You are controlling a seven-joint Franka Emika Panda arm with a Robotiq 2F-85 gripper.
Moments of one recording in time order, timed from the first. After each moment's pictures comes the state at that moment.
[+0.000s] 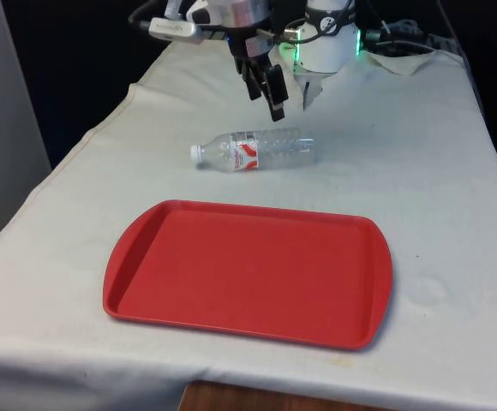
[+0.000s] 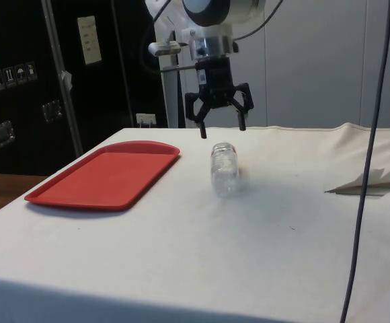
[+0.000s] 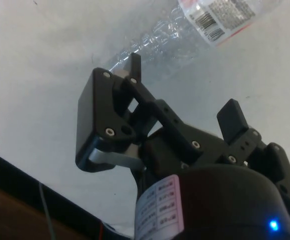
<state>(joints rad) 0.10 0.17 -0.34 -2.33 0.24 2.33 0.54</state>
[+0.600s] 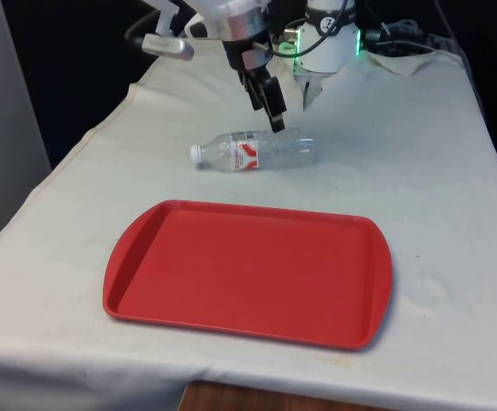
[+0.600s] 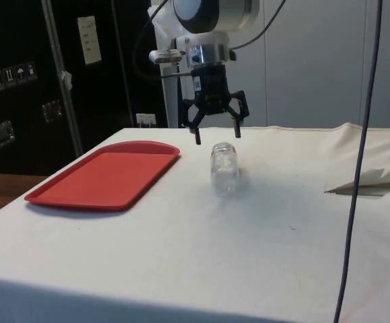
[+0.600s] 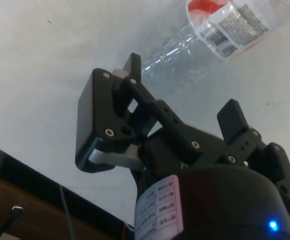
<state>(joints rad) 0.10 0.24 -0.34 -2.28 0.33 2.32 0.54</state>
